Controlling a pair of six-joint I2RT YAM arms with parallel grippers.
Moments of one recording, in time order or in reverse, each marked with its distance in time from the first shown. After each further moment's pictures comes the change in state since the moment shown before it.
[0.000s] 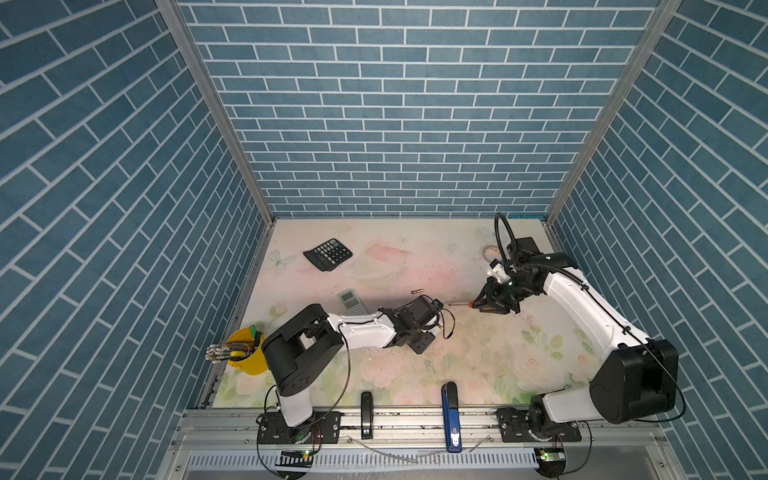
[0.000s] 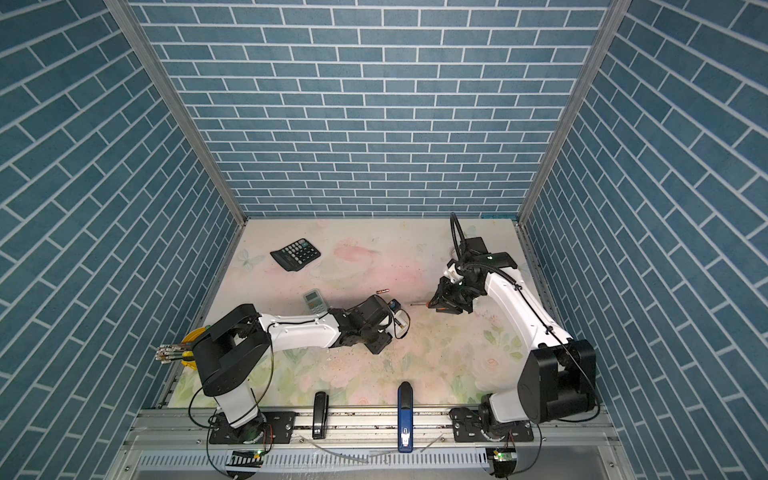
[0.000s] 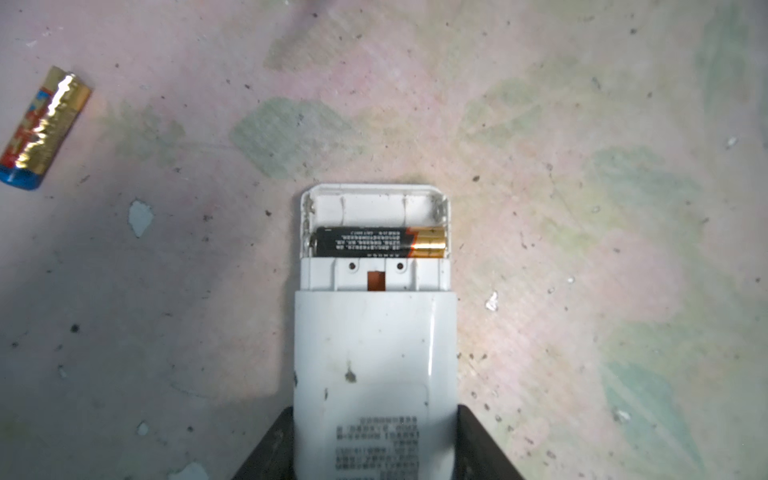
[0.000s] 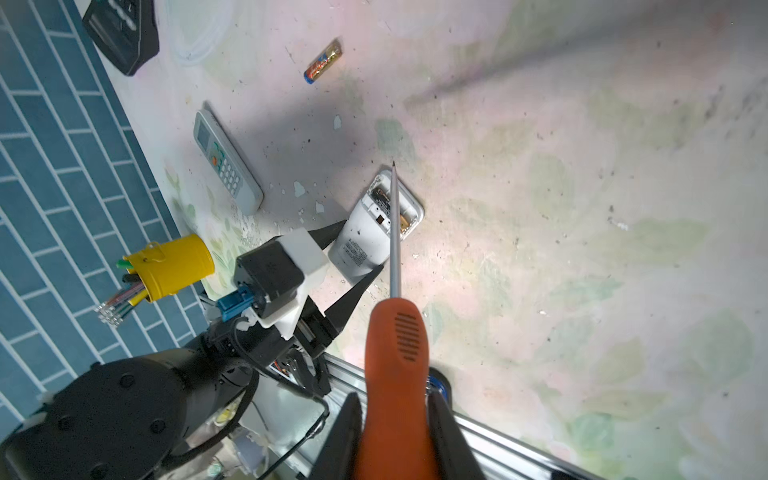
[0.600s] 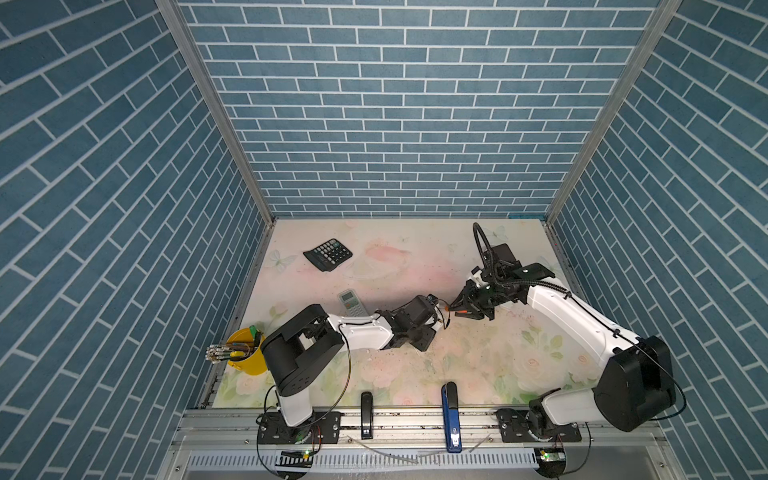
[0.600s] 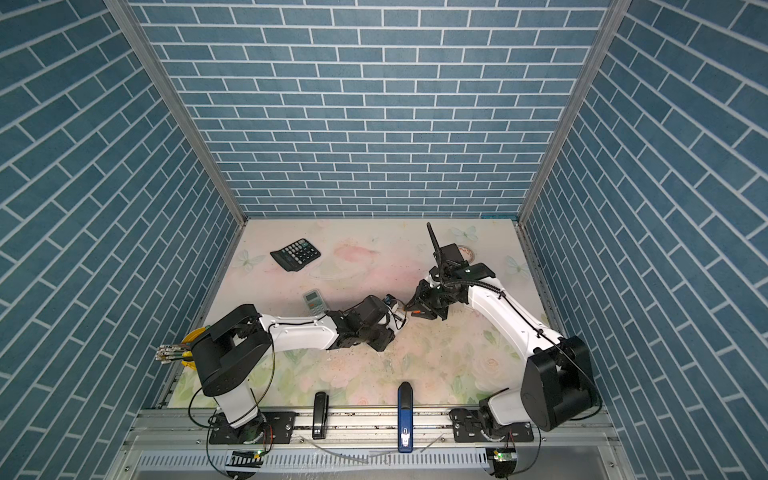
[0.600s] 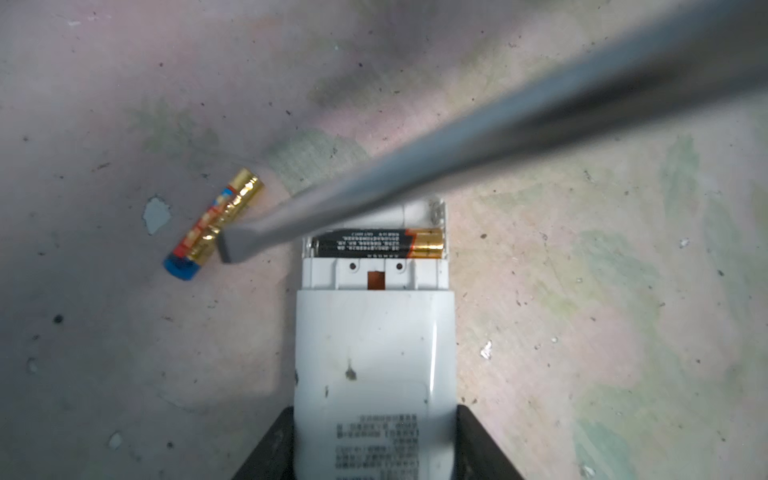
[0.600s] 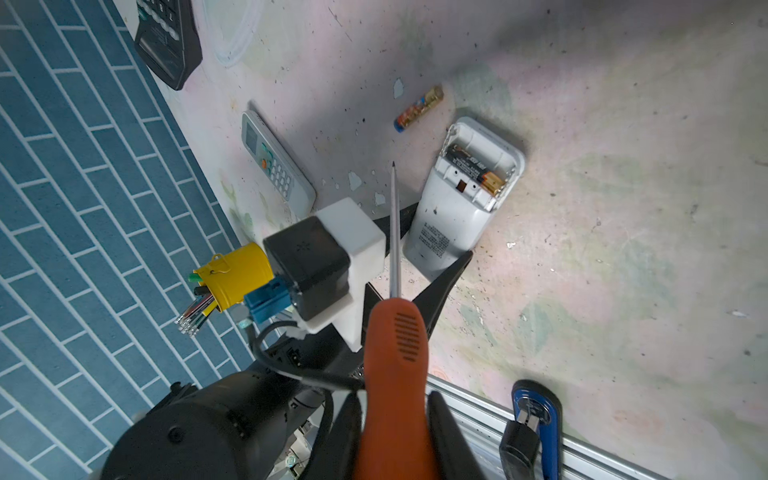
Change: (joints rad) left arm 0.010 0.000 -0.058 0.153 0.041 -0.209; right arm 0.196 -0.034 -0.120 0.269 -0.050 0.468
